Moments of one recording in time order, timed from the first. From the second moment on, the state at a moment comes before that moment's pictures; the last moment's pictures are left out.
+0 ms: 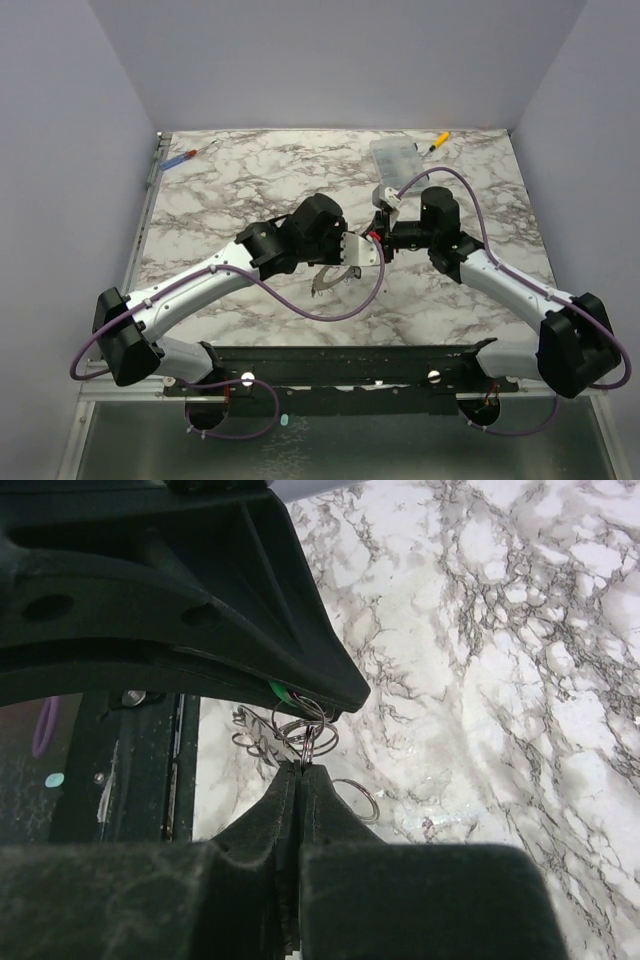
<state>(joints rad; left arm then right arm) -0.95 1.35 1.25 -0.64 0.02 0.81 0.49 1.28 0.77 0.23 -0.99 -0.08</state>
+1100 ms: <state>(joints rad) -0.82 1.31 1.18 -0.56 0.29 0.67 0.49 1.32 0.44 1.12 -0.97 0.38</state>
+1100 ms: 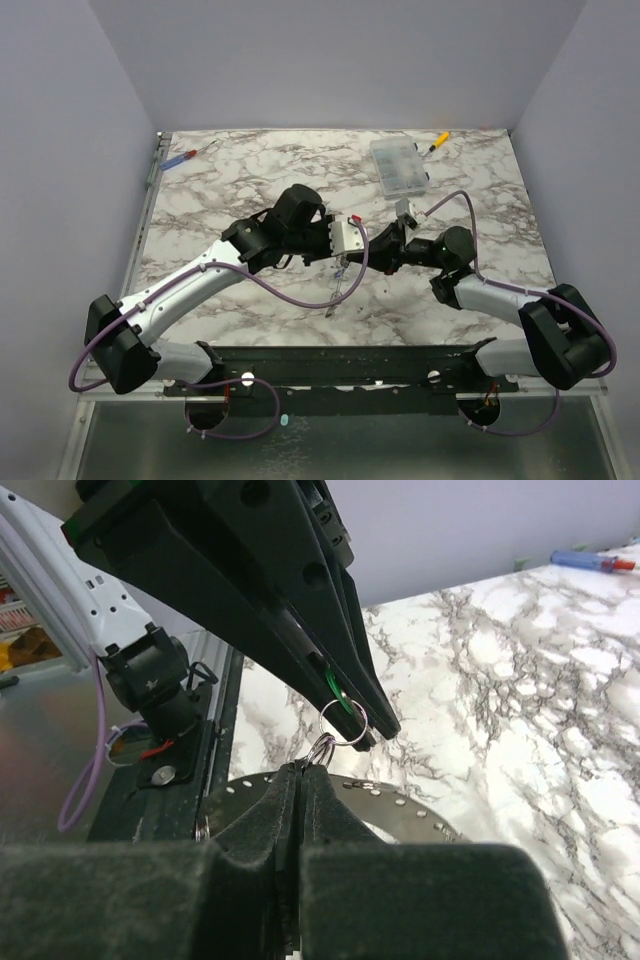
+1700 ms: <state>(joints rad) -0.82 1.29 1.25 -0.61 0.27 0.86 0.49 1.31 0.57 0.91 -1.00 0.22</state>
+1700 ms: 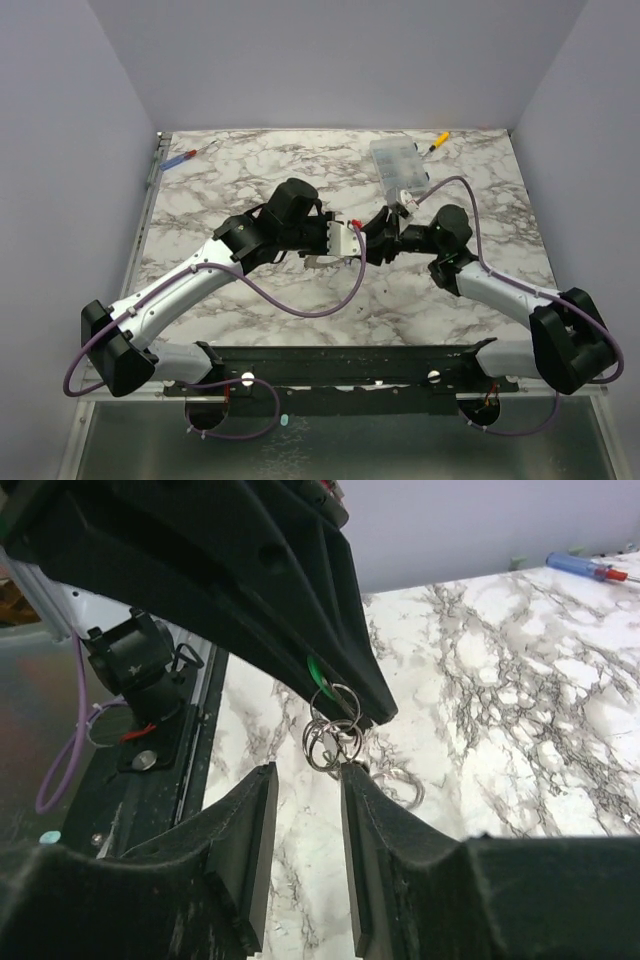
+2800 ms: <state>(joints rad) -0.83 1.32 1.27 -0.63 0.24 0.83 0.51 1.27 0.84 0.18 -0.97 0.14</state>
